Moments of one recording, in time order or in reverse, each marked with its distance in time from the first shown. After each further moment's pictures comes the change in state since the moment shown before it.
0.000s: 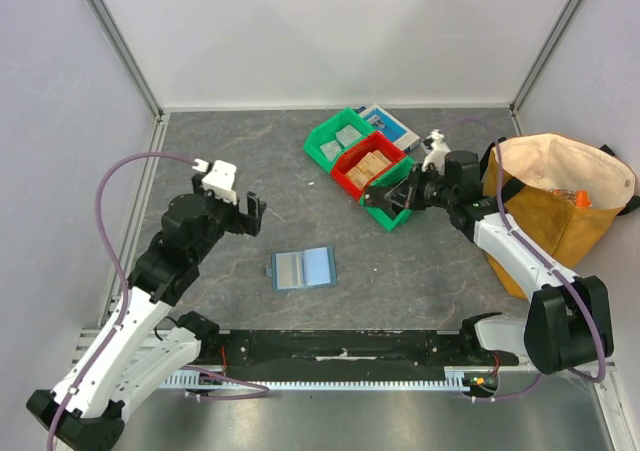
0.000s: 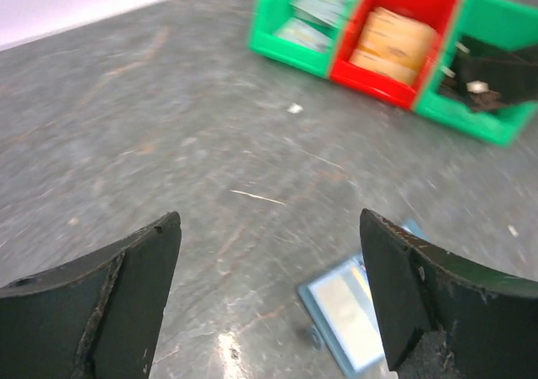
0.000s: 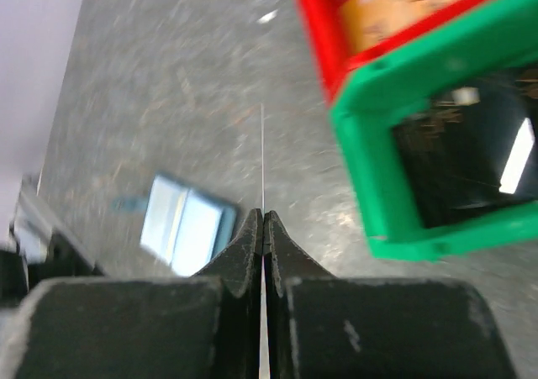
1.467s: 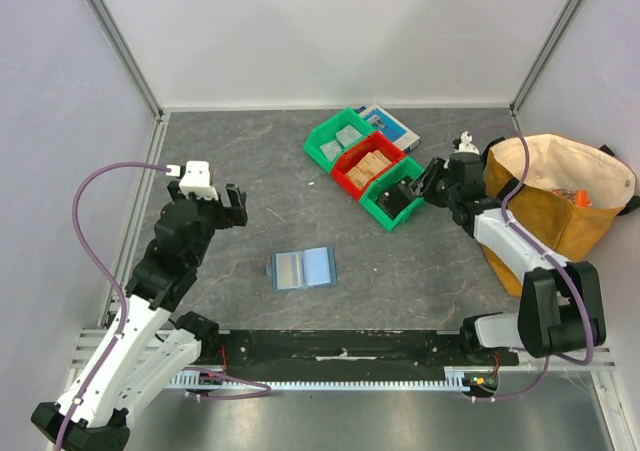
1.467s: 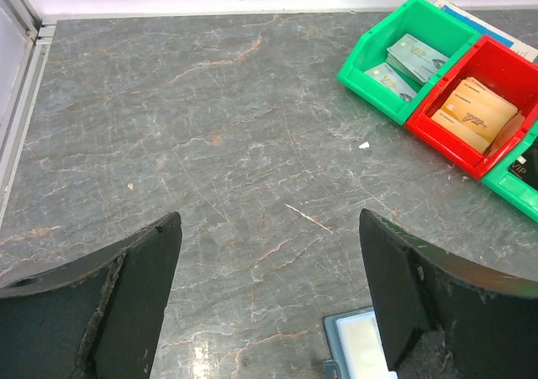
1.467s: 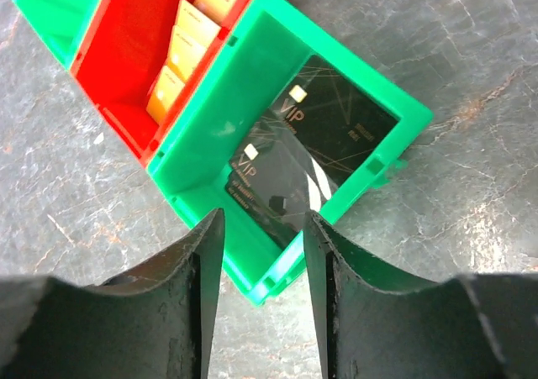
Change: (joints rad) left arm 0.091 -0.072 -0.064 0.074 -0.264 -0.142; right arm -0.137 0.101 -0.057 0.096 0.437 0.218
